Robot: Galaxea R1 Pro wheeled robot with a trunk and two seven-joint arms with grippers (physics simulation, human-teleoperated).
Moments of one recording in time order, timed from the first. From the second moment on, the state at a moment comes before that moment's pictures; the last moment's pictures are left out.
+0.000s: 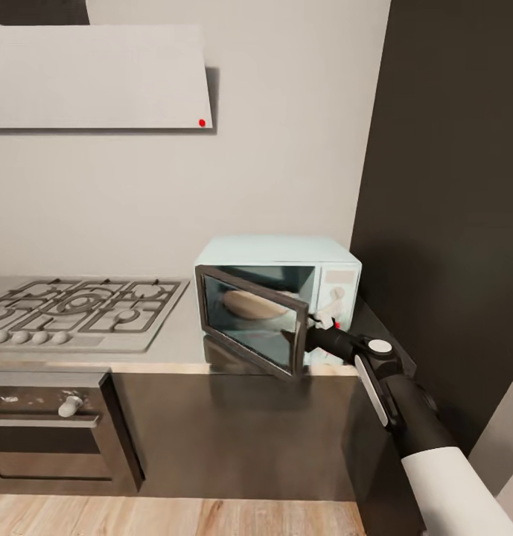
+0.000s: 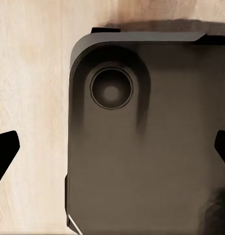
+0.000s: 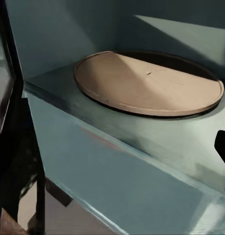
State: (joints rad) left arm 0.00 0.00 0.03 -0.04 0.03 -0.09 0.01; right arm -0.66 -0.05 0.11 -1.25 0.05 0.42 0.57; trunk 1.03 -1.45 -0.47
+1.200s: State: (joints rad) left arm 0.00 0.00 0.03 -0.04 0.03 -0.09 0.01; right arm -0.66 -0.05 0.11 -1.25 0.05 0.42 0.56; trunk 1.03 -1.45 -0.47
